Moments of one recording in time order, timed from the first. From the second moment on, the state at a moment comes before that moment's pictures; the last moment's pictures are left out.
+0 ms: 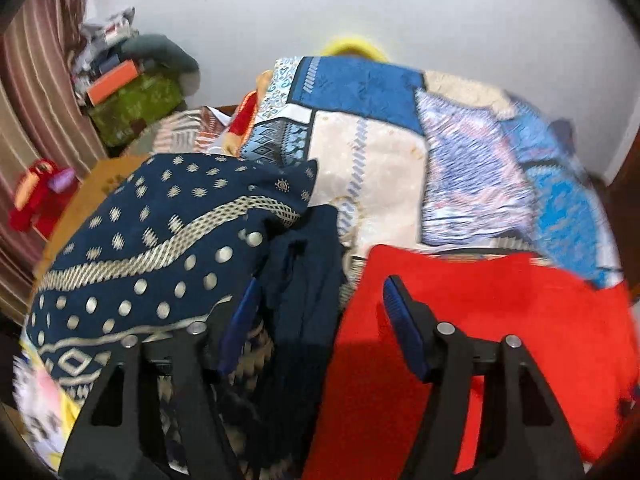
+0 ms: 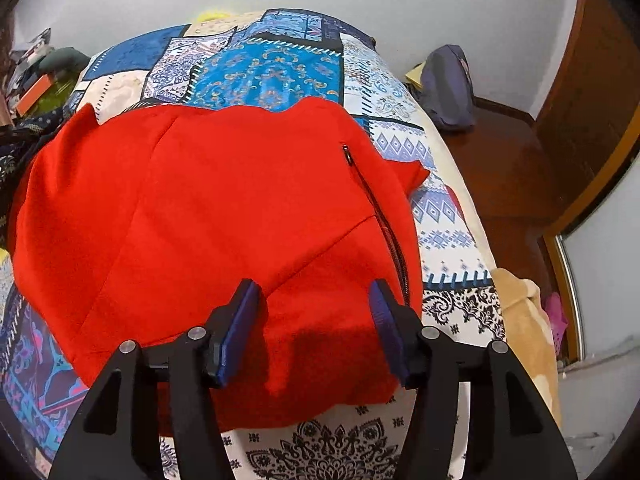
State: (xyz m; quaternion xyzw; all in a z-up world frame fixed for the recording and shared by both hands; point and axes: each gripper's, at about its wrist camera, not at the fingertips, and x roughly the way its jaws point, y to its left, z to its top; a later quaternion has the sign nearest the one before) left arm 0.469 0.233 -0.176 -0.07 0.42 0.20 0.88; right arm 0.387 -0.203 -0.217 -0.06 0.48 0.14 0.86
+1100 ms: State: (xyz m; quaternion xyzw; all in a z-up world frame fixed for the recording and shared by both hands) left arm 0.356 0.210 -0.287 -0.35 0.48 0.04 0.81; right arm 0.541 -0.222 -0.250 0.12 0.55 0.15 0.81
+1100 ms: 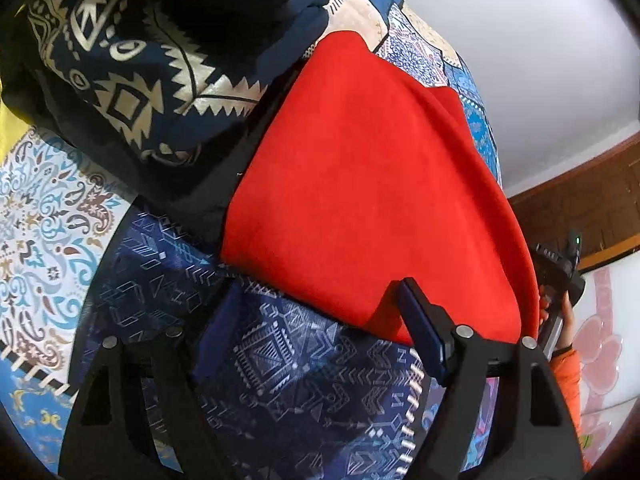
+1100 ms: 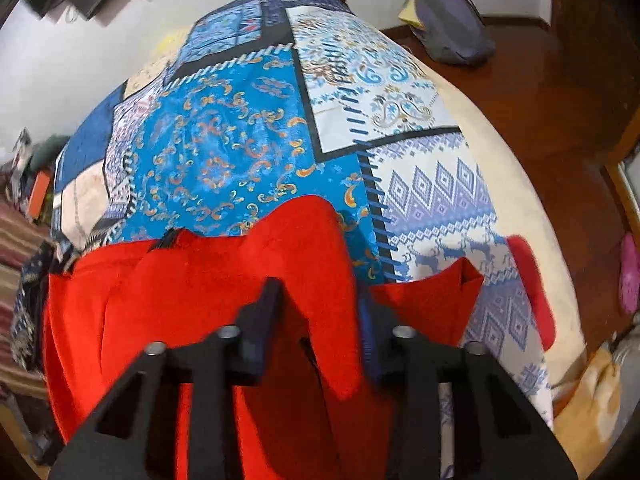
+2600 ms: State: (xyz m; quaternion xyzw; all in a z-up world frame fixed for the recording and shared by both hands) left arm 0.443 0.145 -0.240 -0.23 0.41 0.12 0.87; right arm 0.382 -0.146 -0.177 -0.06 0.52 0.19 0.83
